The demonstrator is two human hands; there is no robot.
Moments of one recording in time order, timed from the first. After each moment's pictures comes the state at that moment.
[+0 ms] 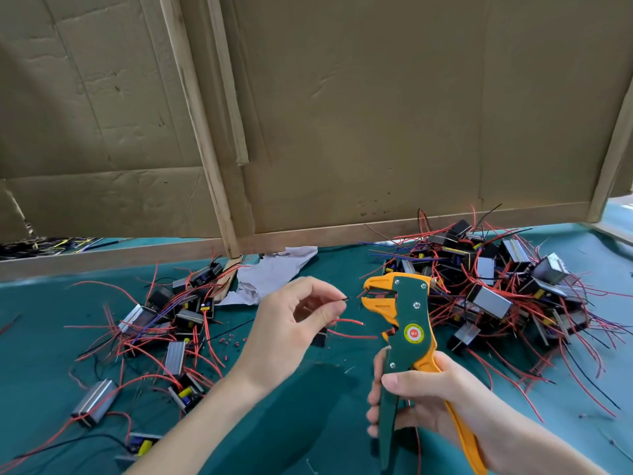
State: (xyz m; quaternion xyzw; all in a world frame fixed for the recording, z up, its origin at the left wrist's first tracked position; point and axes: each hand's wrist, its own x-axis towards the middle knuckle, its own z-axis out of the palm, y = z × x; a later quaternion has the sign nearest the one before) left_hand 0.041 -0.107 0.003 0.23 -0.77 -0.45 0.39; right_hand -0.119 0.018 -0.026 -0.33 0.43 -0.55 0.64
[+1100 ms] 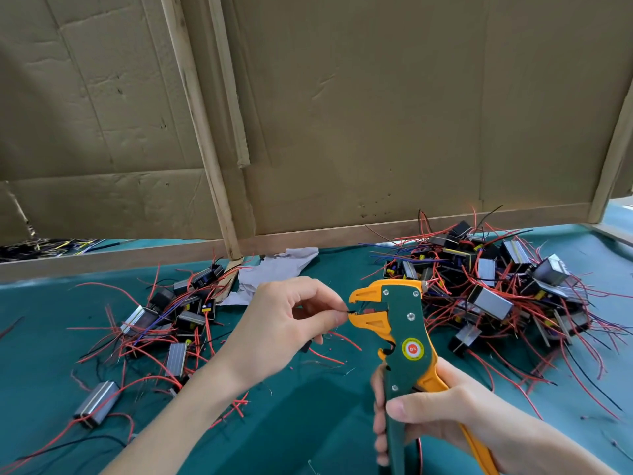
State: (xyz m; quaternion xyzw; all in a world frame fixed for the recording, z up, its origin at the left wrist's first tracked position) left_hand 0.054 -0.106 0.031 0.23 -0.83 -0.40 0.31; right_hand -0.120 0.026 -0.016 -0.44 0.42 -0.47 0.64
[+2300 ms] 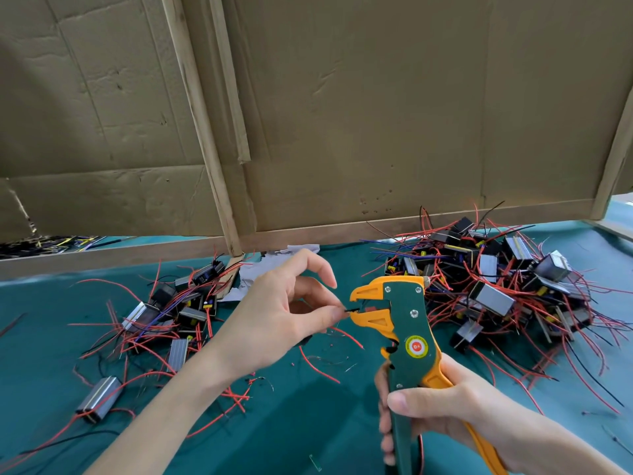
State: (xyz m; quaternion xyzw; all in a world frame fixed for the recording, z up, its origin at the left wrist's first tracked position) left_hand 0.059 -0.105 0.043 0.21 -0.82 -0.45 0.28; right_hand -0.122 0.027 -0.017 -0.44 0.43 -0.47 0.63
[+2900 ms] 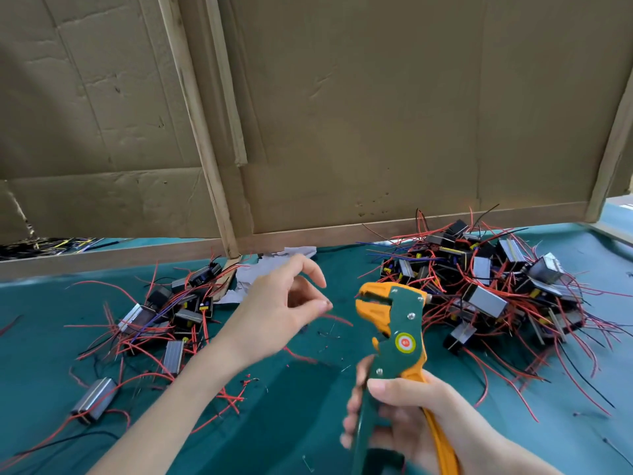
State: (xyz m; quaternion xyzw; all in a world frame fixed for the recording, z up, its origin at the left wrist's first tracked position) left_hand 0.046 -0.122 0.029 0.28 -0.84 -0.37 0.29; right_hand -0.100 0.022 -0.033 -0.31 0.37 -0.55 0.68
